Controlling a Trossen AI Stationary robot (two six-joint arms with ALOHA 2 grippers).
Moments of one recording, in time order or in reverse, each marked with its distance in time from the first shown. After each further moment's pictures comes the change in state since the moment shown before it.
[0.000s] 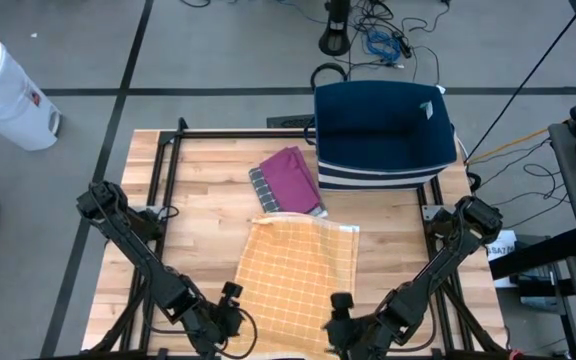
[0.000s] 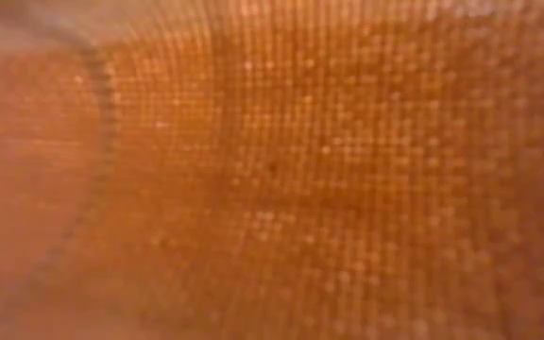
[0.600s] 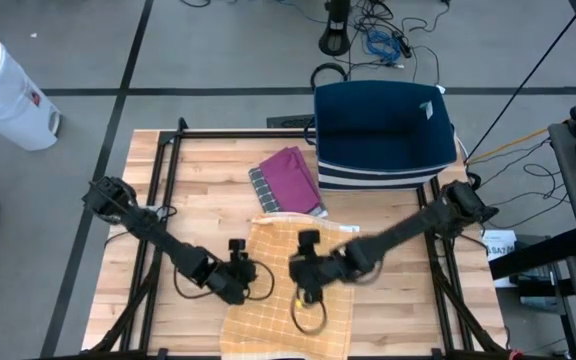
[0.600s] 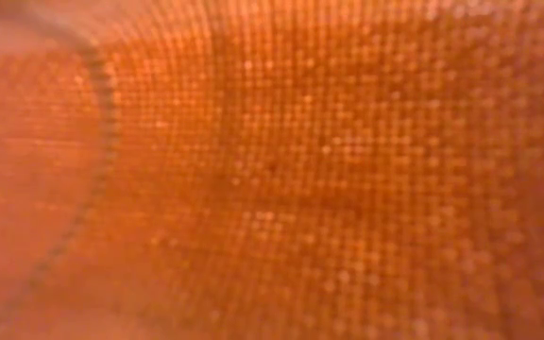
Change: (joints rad) left arm 0.242 0.000 -0.305 0.177 -0.268 0.041; right arm -0.374 0.000 0.000 -0.072 0.087 -0.444
